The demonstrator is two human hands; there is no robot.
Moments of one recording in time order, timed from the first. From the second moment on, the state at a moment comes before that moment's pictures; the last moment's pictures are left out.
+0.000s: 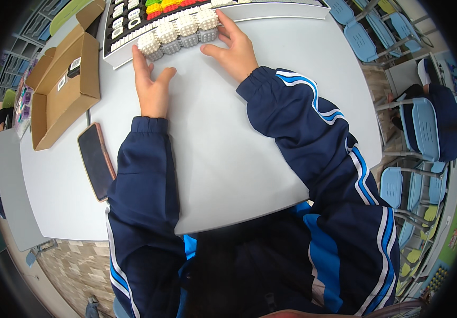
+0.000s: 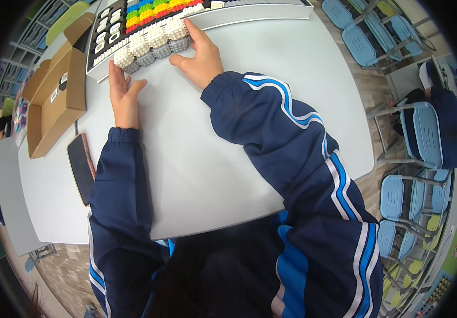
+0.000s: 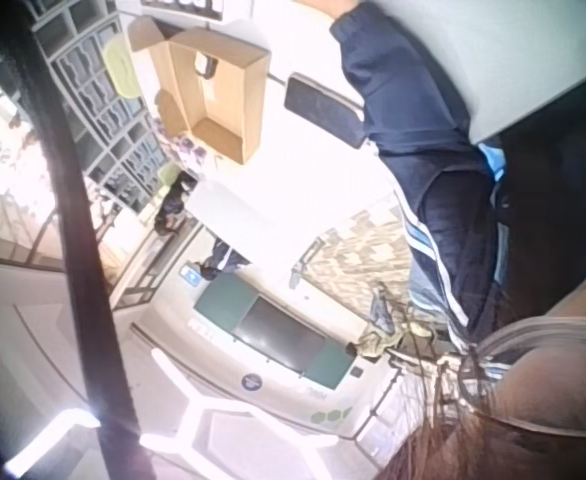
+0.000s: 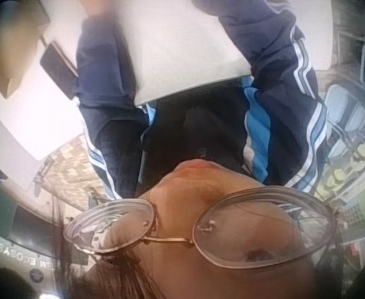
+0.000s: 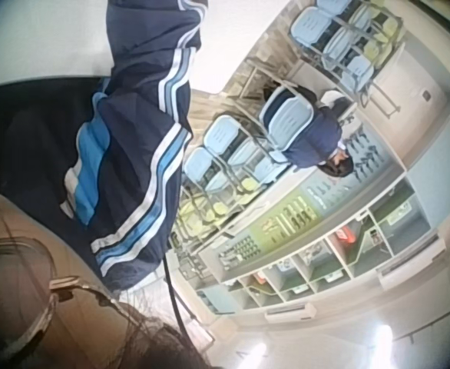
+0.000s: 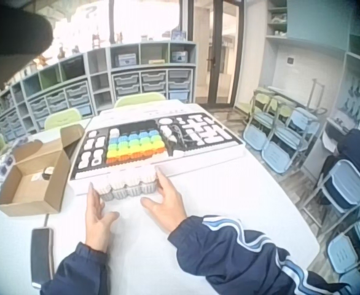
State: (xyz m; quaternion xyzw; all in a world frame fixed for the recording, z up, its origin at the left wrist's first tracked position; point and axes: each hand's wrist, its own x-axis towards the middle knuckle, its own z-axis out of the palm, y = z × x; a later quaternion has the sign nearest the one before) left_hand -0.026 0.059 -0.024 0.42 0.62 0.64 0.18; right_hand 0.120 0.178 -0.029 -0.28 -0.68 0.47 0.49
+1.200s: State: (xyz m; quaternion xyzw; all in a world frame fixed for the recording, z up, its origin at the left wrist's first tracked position) left_hand -0.030 0.054 -0.003 0.59 0.65 0.43 -0.23; right_hand 0.124 0.180 -0.008 -0.33 -0.80 0.06 0.50
